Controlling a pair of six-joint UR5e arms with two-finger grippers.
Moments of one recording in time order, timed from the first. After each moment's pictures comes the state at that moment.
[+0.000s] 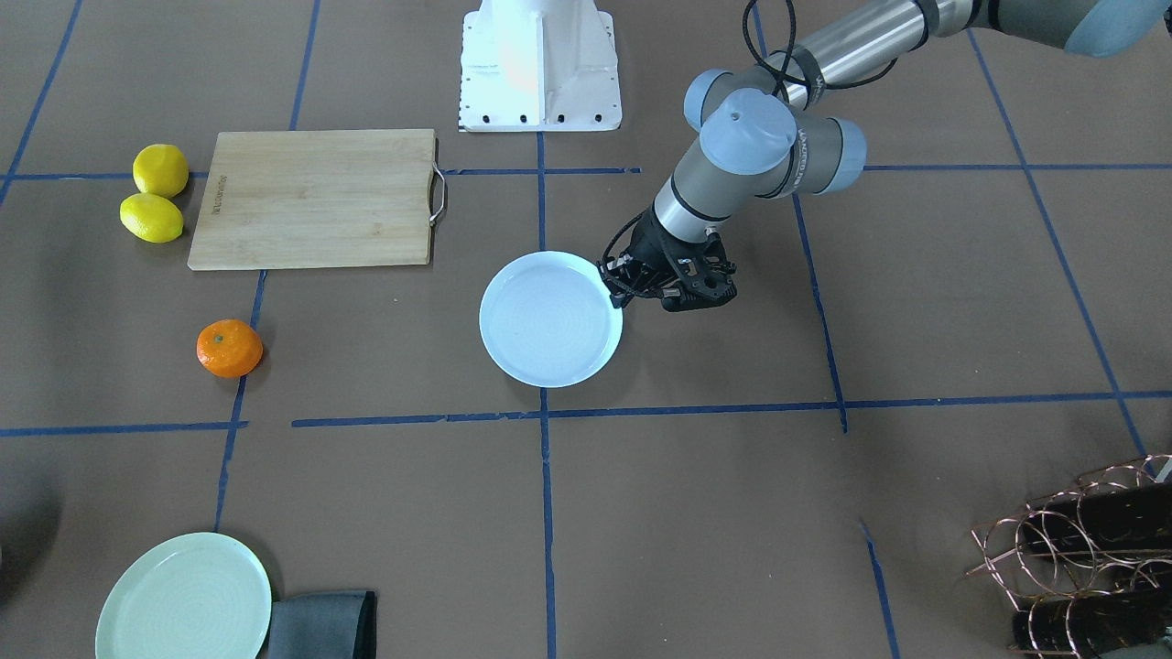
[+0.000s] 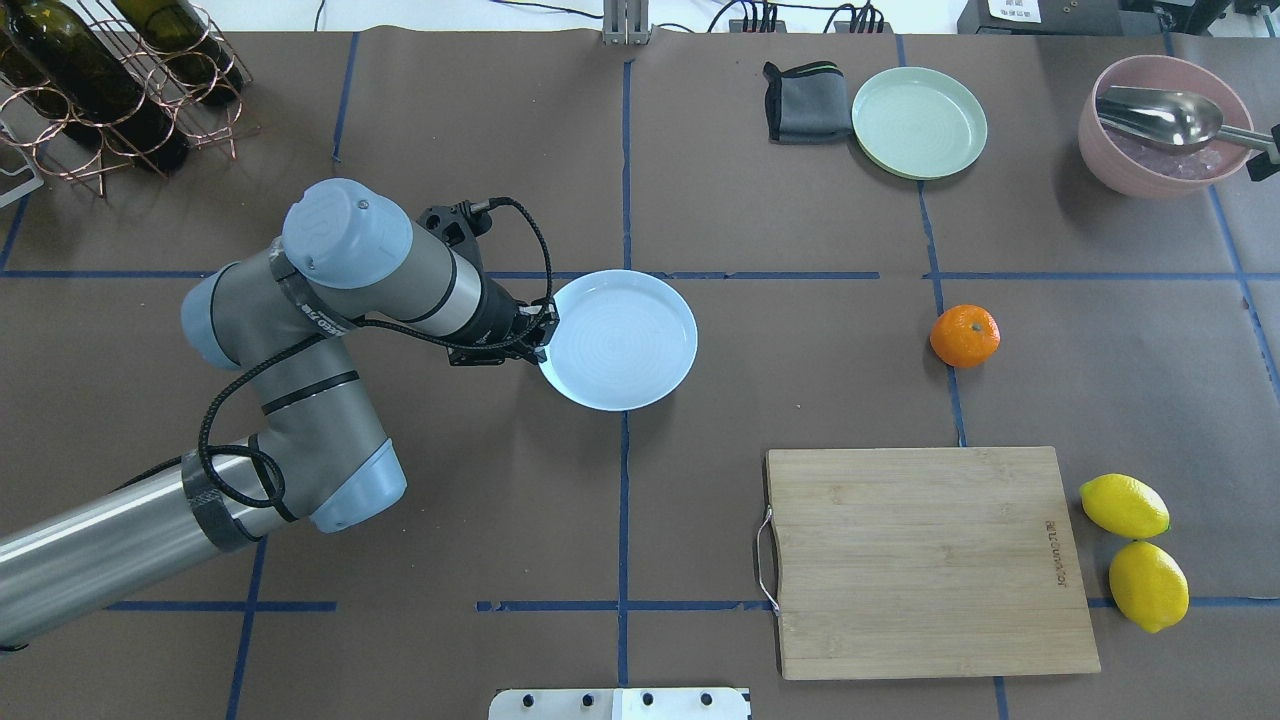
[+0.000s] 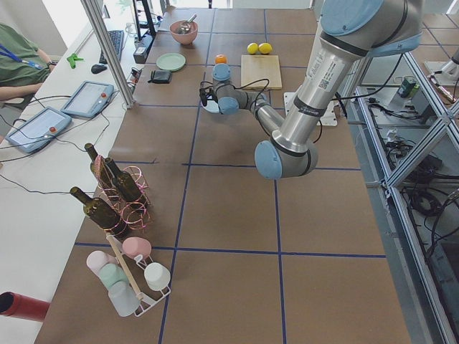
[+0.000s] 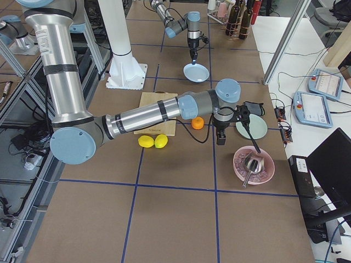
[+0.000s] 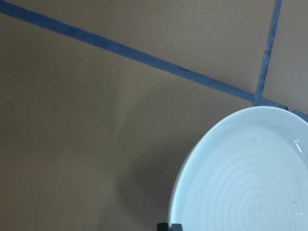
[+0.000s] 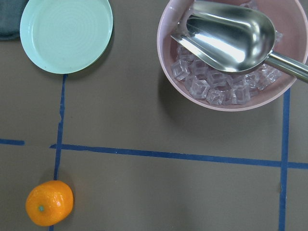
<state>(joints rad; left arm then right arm) -0.60 -2.17 -1.53 -2.10 -2.02 -1.56 1.43 -1.40 1.74 -1.62 2.43 0.26</state>
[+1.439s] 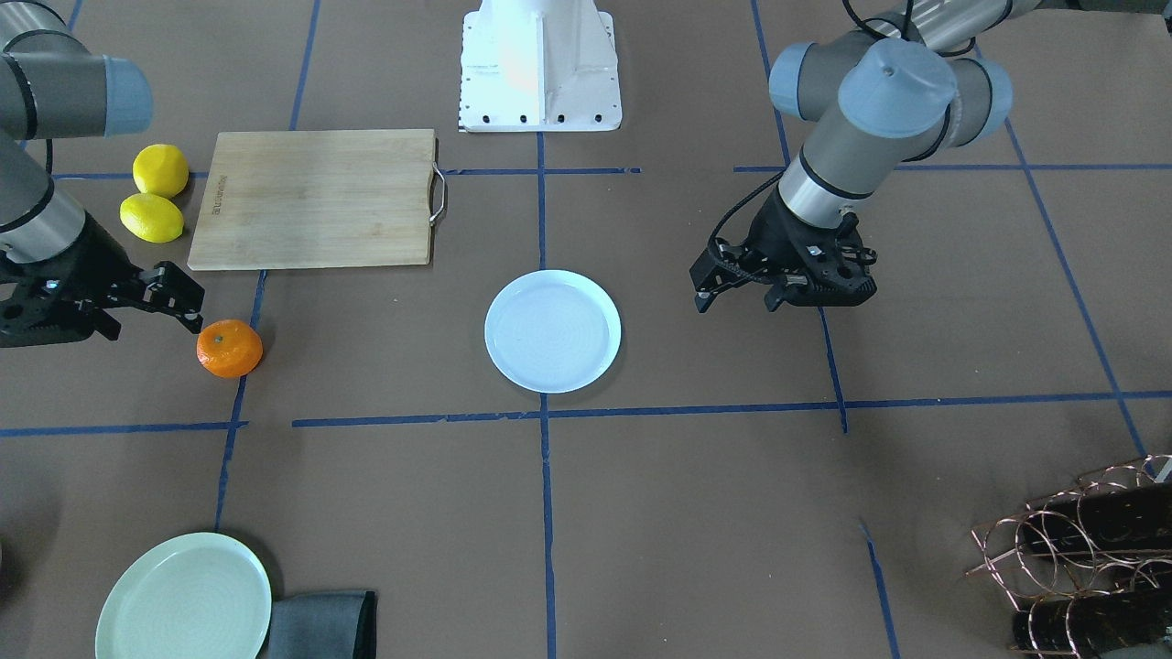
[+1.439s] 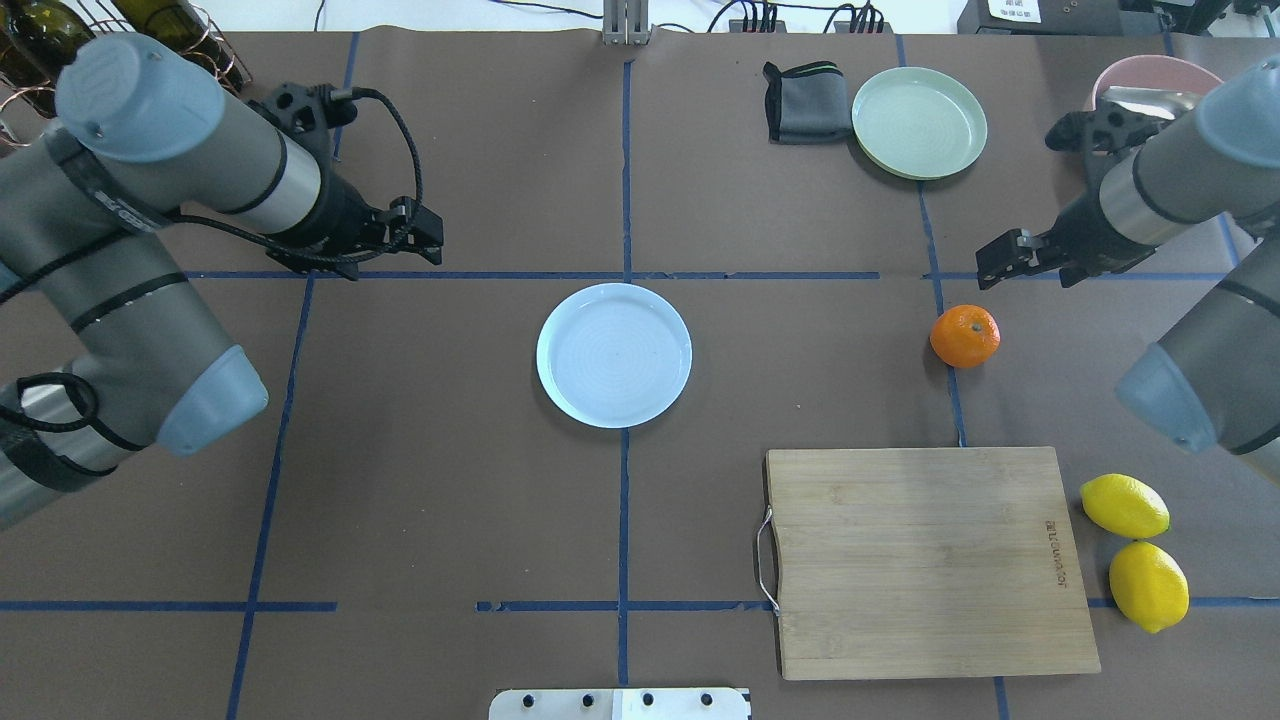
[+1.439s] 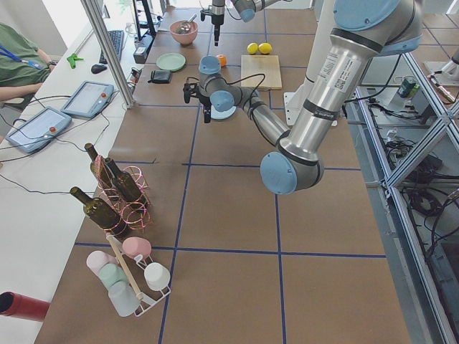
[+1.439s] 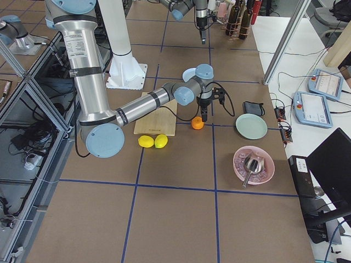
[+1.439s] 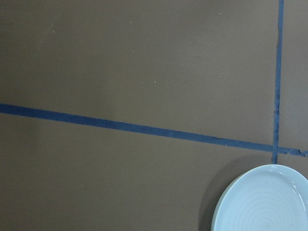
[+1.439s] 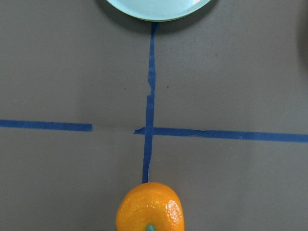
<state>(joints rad) -0.83 -2.04 -1.79 -1.79 -2.08 -1.16 0.94 -1.38 1.81 -1.36 2.10 0.81</state>
